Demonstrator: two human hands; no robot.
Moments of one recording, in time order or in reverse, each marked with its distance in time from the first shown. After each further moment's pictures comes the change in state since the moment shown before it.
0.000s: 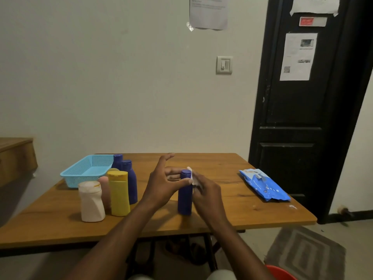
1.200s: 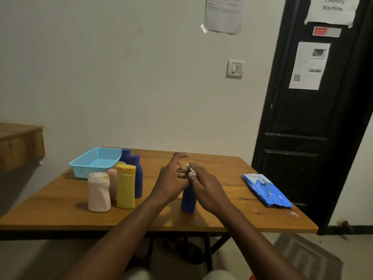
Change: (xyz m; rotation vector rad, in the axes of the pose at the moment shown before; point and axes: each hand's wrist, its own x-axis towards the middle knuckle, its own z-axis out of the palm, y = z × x) left_hand -0.003 0.014 0.004 0.105 -0.006 0.029; right_hand 0.022 -0.014 -0.006 -0.301 -0.287 -0.151
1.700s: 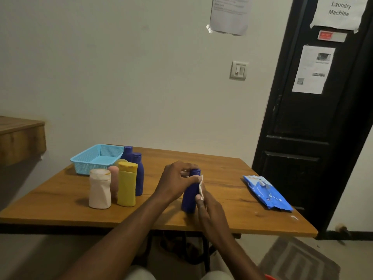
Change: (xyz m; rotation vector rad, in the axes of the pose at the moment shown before) left_hand 0.005 -0.004 0.007 0.045 0.026 0.027; right_hand -0.052 0.030 0.039 0.199 0.118 0.125
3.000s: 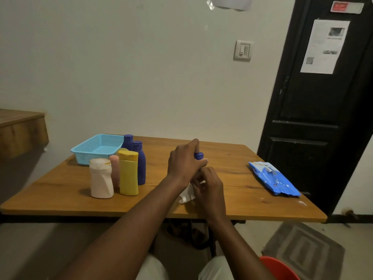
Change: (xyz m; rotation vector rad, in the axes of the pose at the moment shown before) left_hand 0.019 0.009 0.021 0.467 0.144 0.034; right_hand 0.033 0.005 0.026 -0.063 0.259 -0.205
